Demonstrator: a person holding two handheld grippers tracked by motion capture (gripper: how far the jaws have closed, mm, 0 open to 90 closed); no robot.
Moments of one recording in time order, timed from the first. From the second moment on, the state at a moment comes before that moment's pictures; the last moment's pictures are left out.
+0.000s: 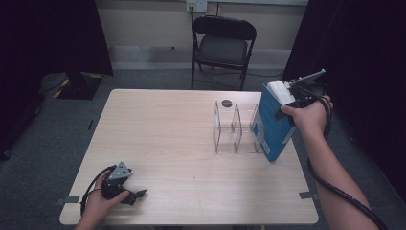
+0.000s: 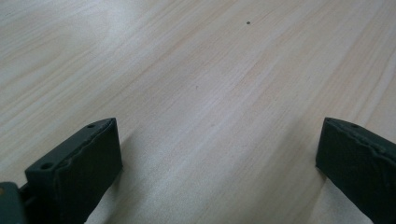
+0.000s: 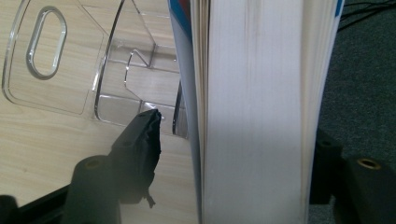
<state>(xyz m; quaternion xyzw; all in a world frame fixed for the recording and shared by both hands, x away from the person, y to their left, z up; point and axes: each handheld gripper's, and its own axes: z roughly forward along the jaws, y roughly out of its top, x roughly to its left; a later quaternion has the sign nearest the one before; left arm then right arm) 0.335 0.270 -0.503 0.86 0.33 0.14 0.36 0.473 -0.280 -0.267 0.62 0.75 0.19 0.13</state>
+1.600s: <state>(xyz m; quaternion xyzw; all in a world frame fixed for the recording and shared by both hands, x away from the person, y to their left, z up) 0.335 0.270 -0.504 0.86 0.33 0.13 0.37 0.413 -0.289 -0.291 0.59 0.77 0.22 0.13</state>
